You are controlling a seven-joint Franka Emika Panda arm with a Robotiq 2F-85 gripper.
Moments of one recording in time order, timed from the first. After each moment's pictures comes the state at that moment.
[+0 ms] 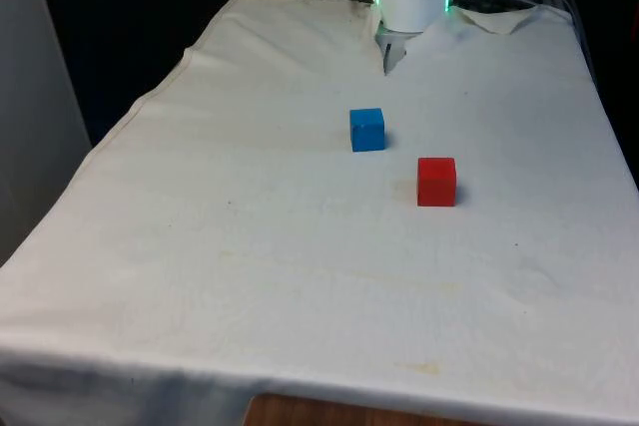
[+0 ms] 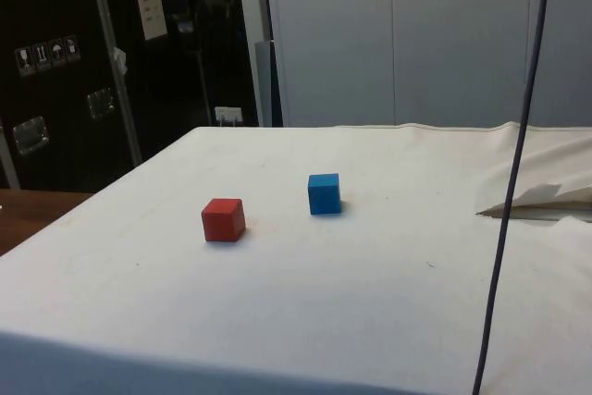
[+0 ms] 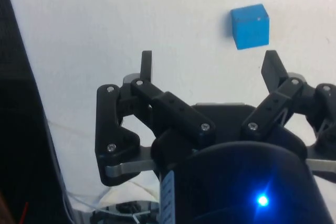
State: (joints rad) arm 0.12 0.12 -0.01 -1.90 -0.01 2.04 0.07
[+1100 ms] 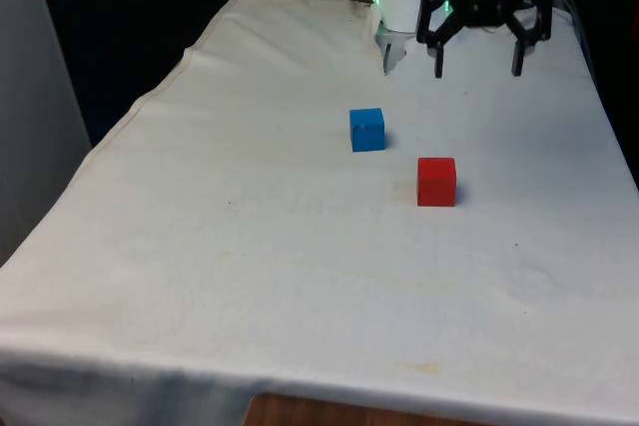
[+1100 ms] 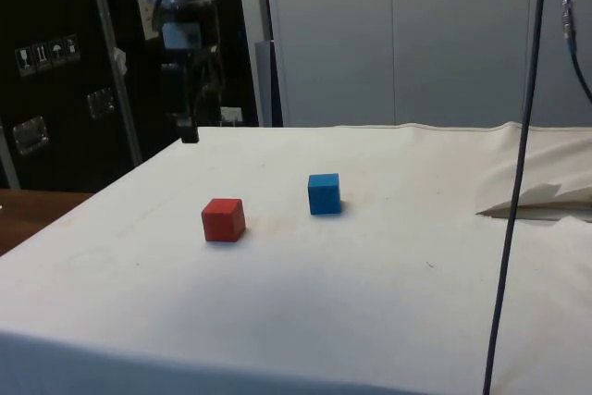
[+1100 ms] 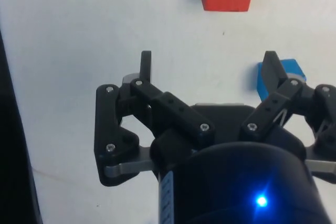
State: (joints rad) arm 0.12 0.27 0.05 -2.00 -0.04 2.32 0.07
